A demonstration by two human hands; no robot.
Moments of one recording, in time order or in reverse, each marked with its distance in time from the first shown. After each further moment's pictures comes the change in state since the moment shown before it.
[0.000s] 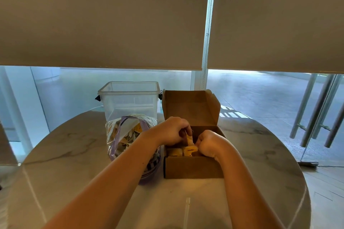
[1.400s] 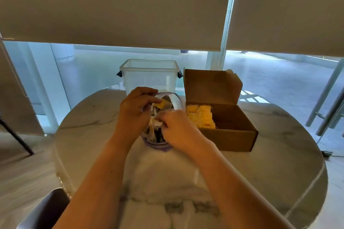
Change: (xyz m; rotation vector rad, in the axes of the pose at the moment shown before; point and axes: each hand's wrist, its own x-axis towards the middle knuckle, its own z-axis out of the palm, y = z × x) left_hand -0.125 -0.044 -0.010 -0.049 0.976 0.010; right_hand -0.057 -0.088 0.073 -0.158 0.095 -0.692
